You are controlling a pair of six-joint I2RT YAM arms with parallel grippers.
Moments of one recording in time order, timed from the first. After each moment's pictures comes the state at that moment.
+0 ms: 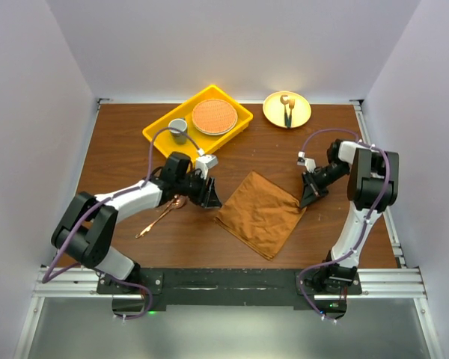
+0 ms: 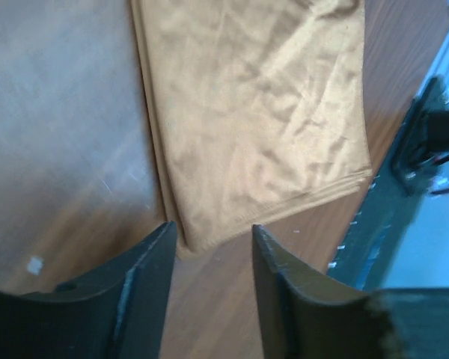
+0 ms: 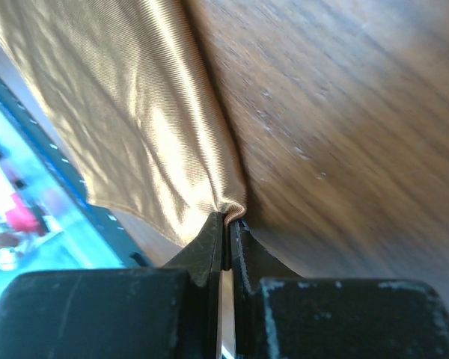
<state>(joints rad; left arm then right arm) -0.50 1.52 0.74 -0.01 0.64 -0.25 -0.15 2.06 1.30 -1.15 -0.62 -0.69</state>
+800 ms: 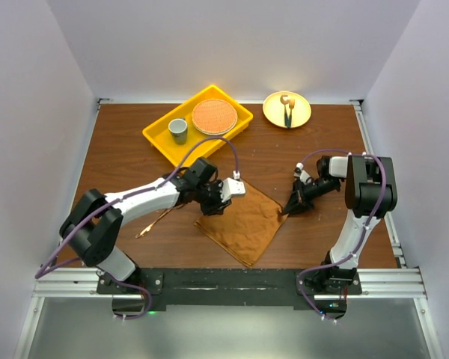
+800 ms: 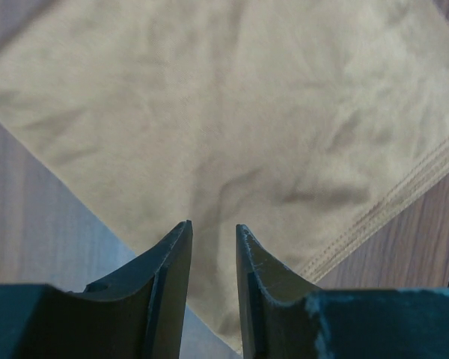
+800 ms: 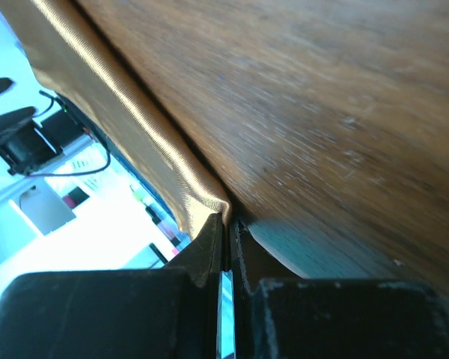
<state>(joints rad) -0.72 1.56 0.94 -0.33 0.43 0.50 -0.07 1.97 1.02 -0.85 -0.80 -0.06</state>
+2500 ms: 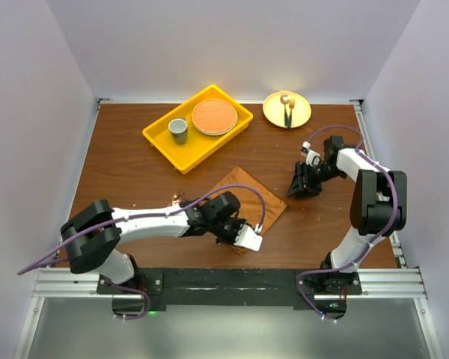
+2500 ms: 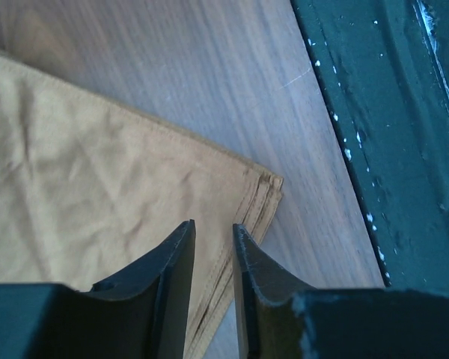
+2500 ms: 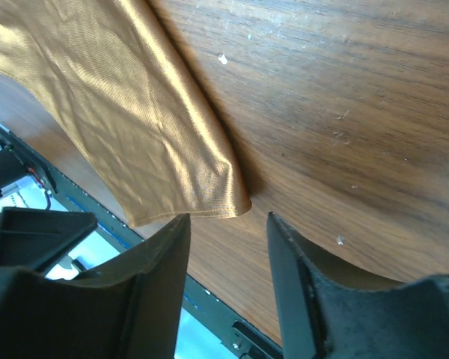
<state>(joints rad) -1.07 1.51 0.84 -0.22 0.42 0.75 -0.06 1.76 1.11 -0.85 -0.65 -0.06</state>
